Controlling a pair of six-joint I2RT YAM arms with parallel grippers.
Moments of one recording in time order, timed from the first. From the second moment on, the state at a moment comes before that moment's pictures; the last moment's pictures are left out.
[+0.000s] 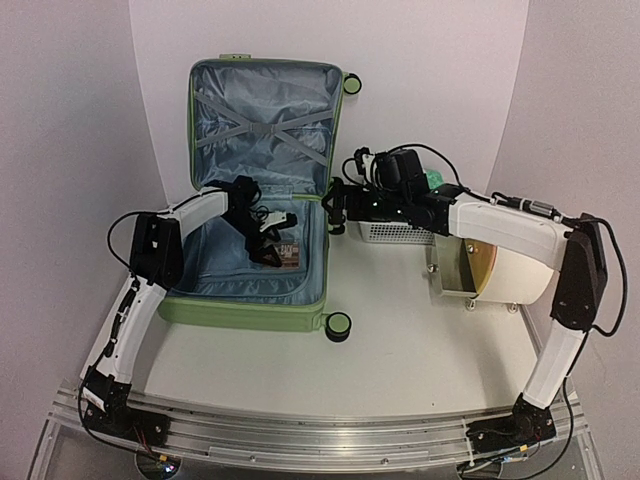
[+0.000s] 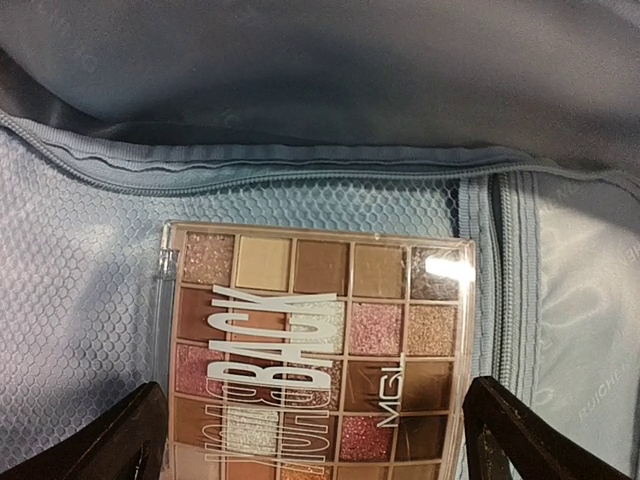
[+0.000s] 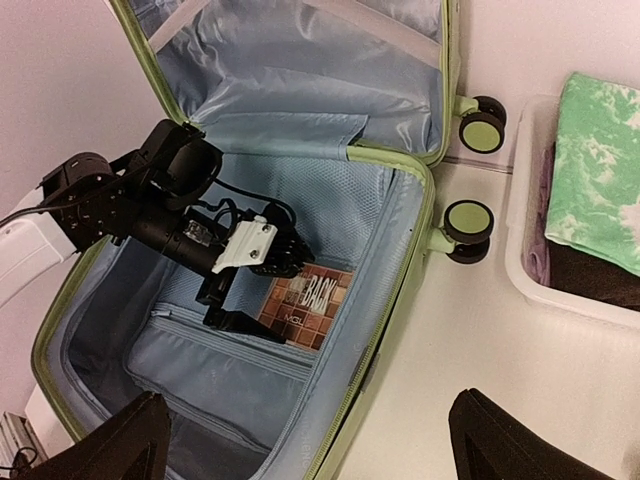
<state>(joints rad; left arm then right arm) -0.37 2.70 2.51 -1.00 0.59 1.02 0.72 1.81 1.56 -0.22 0.05 0.40</state>
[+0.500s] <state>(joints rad) -0.40 2.61 2.36 -1.02 0.50 1.19 0.73 1.79 1.55 -0.22 0.09 0.40</state>
